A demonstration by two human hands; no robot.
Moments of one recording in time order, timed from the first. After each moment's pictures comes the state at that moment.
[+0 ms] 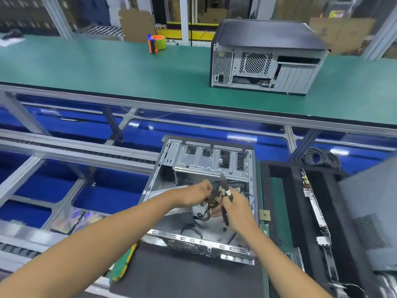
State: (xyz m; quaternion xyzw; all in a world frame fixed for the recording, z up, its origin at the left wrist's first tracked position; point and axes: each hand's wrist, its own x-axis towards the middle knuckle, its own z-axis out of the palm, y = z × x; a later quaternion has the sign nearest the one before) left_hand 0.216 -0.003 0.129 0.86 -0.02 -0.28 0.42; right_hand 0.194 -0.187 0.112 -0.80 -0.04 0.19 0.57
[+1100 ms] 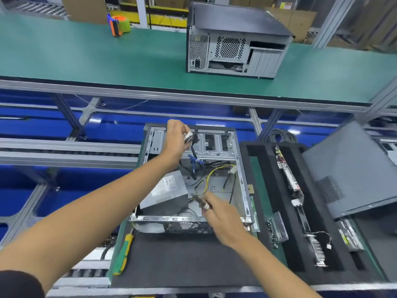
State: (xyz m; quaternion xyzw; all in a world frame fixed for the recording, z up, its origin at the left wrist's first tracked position) left_hand 0.252 0.018 0.180 0.65 0.13 0.06 0.75; right_hand 0.098 -0.170 0.131 -0.91 -0.19 0.09 0.35
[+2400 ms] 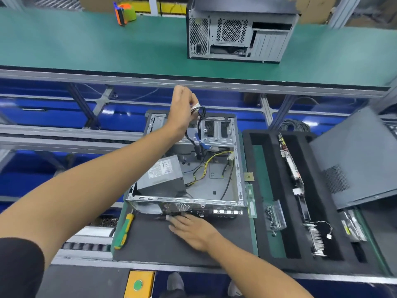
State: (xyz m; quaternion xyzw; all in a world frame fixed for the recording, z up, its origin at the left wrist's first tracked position) left_hand 0.255 -0.019 0.231 0.65 0.07 0.10 0.75; right_hand 0.070 -0.152 0.001 -0.78 -0.57 0.11 -0.23
